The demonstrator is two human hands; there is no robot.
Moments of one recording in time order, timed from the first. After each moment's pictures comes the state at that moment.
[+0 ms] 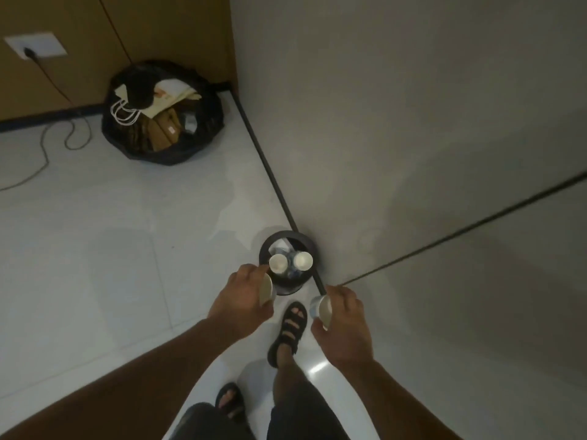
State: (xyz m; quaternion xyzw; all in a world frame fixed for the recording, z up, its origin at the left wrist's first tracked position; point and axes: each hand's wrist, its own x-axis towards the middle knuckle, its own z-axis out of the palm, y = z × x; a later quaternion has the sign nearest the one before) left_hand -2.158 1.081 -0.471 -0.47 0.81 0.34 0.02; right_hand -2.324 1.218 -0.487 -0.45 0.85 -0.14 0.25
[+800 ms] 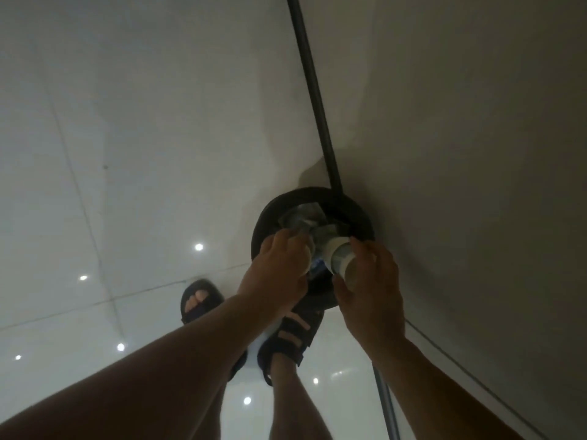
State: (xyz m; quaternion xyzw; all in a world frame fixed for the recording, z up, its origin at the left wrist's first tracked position) left_hand -2.287 0.950 -0.863 -0.48 0.77 0.42 0.05; right_hand -2.429 1.043 -0.863 -0.48 0.84 -0.04 0.26
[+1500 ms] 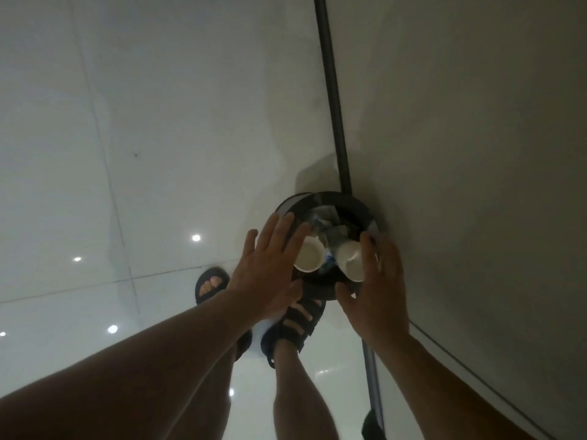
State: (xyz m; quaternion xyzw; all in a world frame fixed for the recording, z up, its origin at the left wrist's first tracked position) left_hand -2.231 0.942 -0.823 -0.44 0.82 0.34 0.12; right_hand -2.415 1.033 -0.816 -0.52 0.81 -0.01 0.25
